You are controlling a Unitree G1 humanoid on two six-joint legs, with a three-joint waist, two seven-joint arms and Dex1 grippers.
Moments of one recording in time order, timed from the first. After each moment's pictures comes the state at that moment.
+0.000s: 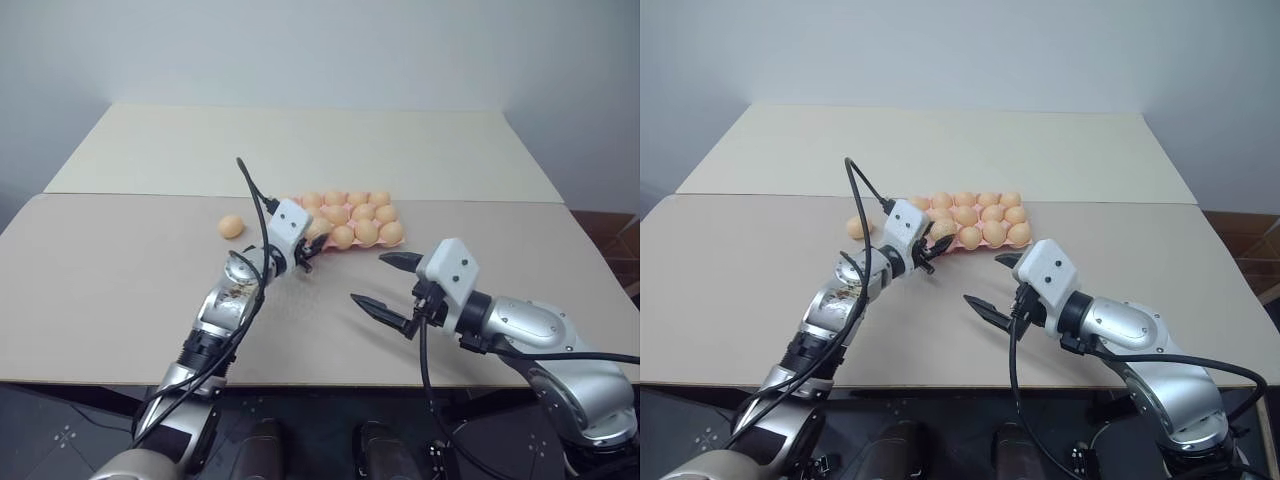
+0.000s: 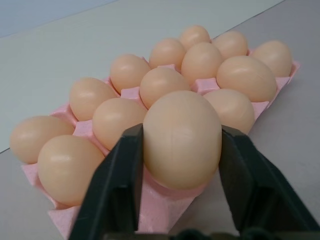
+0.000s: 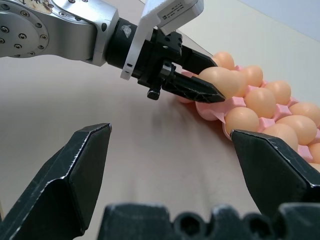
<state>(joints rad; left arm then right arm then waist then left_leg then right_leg) -0.62 0.23 -0.17 0.19 -0.08 0.37 -0.43 -0.21 -0.64 0.03 -0.74 0.48 0.74 0.56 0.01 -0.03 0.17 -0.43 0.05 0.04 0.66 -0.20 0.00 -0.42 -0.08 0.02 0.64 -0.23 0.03</state>
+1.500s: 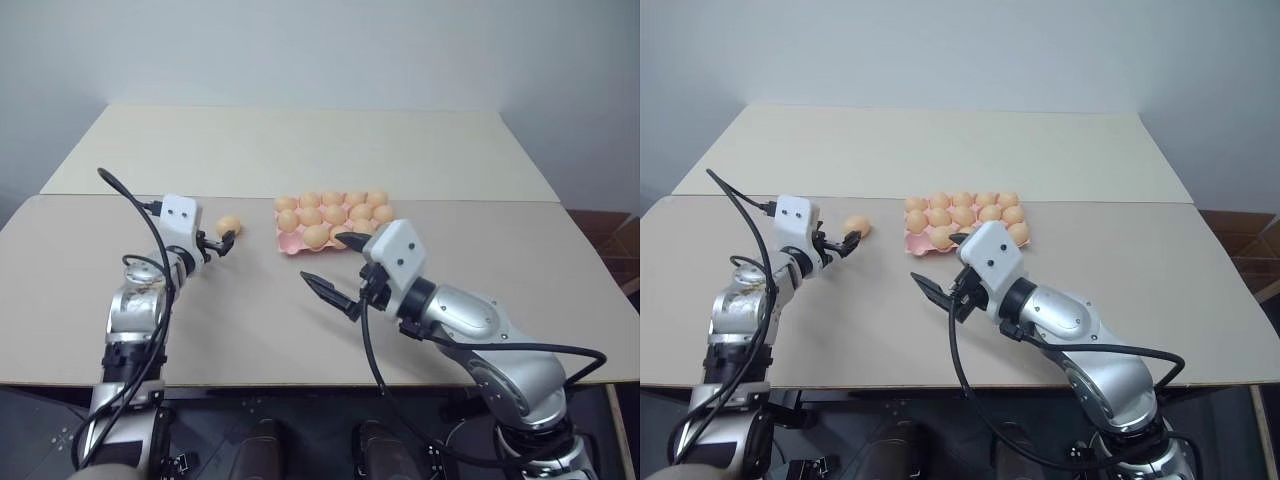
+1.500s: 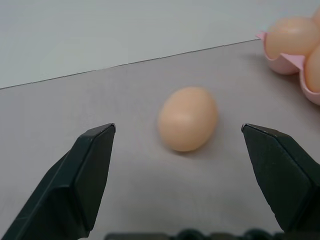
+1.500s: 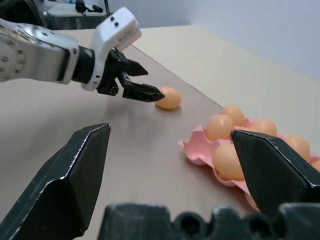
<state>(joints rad) -0.59 0.45 0.16 0.25 -0.15 0.56 -0.33 -0.39 -0.38 0.24 -0.74 0.39 0.82 0.33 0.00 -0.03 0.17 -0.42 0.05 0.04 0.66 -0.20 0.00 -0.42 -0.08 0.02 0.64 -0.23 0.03</state>
